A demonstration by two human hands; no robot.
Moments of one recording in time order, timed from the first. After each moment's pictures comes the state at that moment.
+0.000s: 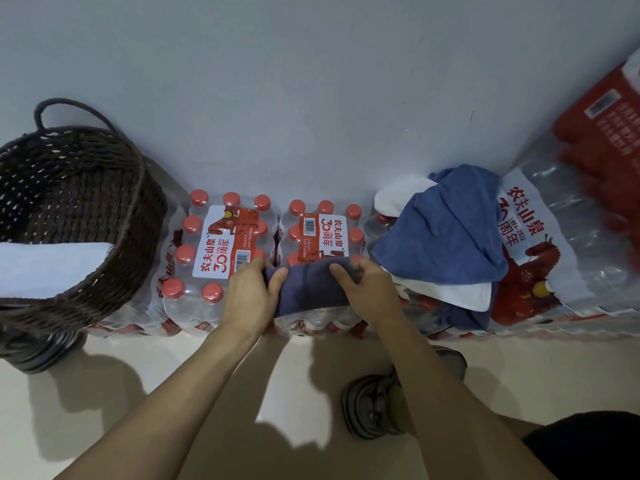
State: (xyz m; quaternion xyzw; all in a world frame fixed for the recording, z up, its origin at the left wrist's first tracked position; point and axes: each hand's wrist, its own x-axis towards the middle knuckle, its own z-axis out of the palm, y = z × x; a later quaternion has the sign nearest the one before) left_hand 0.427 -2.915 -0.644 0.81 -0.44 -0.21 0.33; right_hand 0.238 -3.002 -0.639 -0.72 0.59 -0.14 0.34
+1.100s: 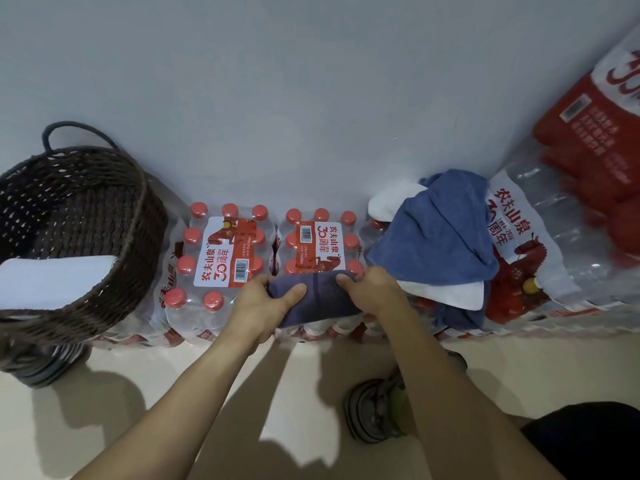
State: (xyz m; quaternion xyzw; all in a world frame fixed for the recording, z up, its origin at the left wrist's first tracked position) left_hand 0.413 -2.908 -0.616 0.76 -0.28 -0.45 0.38; right_hand 0.242 -3.011 -0.607 -0.67 0.67 0.05 0.31
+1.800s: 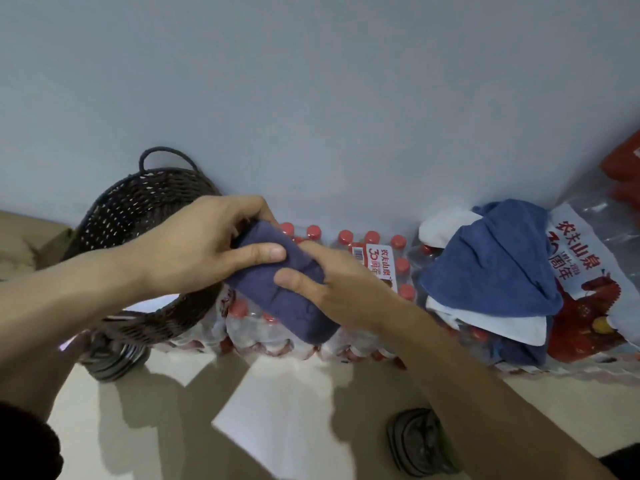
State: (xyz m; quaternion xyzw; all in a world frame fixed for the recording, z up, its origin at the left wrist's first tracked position) left_hand 0.561 -2.872 -0.441 0.63 -0.72 -0.18 0.25; right_hand 0.361 -2.952 -0.507 -0.86 0.25 -0.15 0.42
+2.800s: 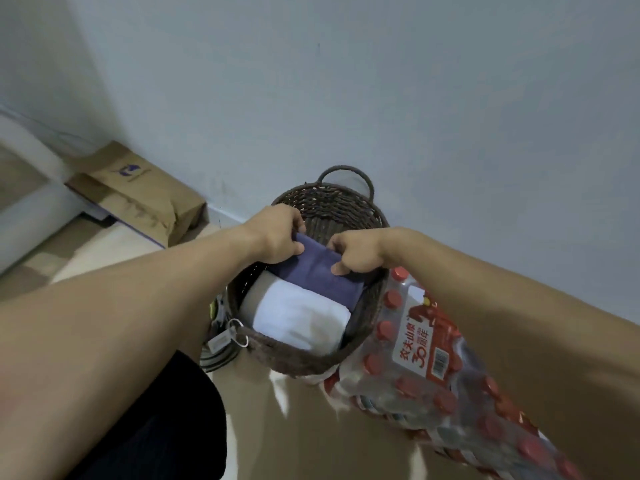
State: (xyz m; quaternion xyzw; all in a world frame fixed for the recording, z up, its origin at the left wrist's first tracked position) left_hand 0.782 -2.871 -0.566 0.84 -0.46 -0.21 0.20; right_hand 0.657 -2.999 -0.542 -0.88 0.25 0.30 0.27
